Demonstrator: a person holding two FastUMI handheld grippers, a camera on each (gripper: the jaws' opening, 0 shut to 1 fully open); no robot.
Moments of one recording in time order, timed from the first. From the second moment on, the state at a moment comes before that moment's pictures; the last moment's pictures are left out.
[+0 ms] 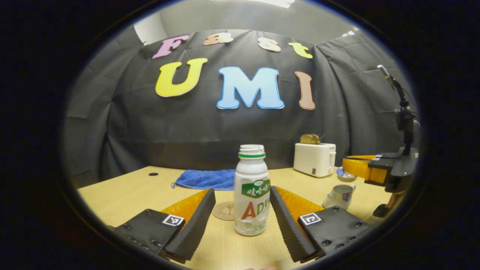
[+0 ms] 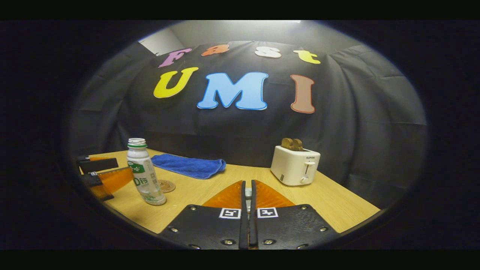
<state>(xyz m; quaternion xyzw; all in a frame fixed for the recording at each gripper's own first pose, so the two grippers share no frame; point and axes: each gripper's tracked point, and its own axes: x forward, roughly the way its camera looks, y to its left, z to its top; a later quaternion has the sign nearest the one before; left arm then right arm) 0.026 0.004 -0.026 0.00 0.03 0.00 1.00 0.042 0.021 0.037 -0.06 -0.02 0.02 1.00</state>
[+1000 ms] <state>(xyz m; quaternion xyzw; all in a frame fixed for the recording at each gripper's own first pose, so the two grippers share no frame) 0.086 -0.003 -0.064 -0.01 0.09 0.03 1.00 0.027 0.012 0.039 -0.05 -0.04 0.03 1.00</state>
